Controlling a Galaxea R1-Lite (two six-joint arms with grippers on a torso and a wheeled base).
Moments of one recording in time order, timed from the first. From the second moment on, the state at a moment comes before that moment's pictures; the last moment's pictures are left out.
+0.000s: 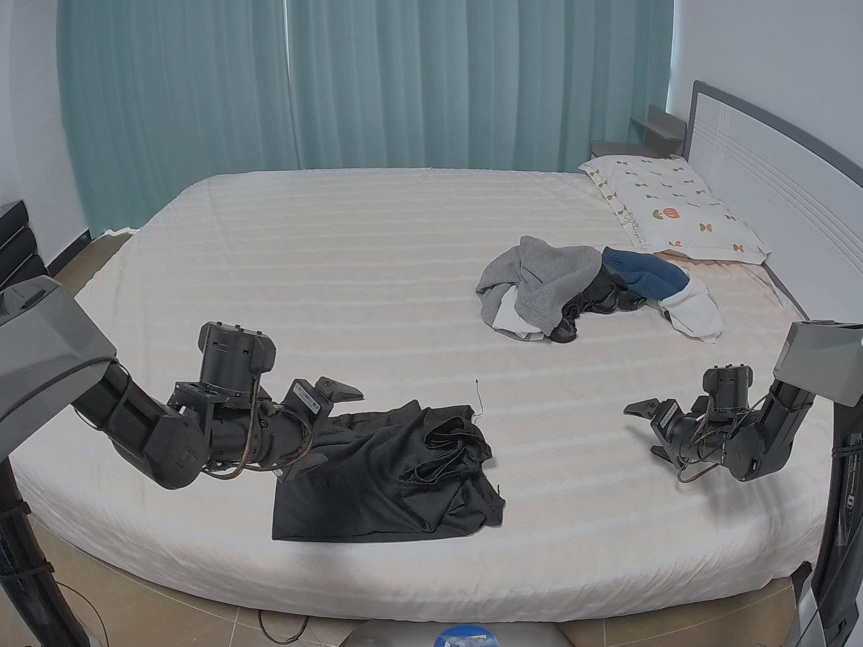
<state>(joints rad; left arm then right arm) -0.34 2.00 -0.79 -0.56 -0.22 -1.19 0.00 2.37 -0.77 -0.98 0.27 0.86</state>
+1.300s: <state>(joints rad) -0.25 2.07 -0.72 -0.62 -0.23 -1.23 0.00 2.37 -0.78 -0.97 0.27 0.86</state>
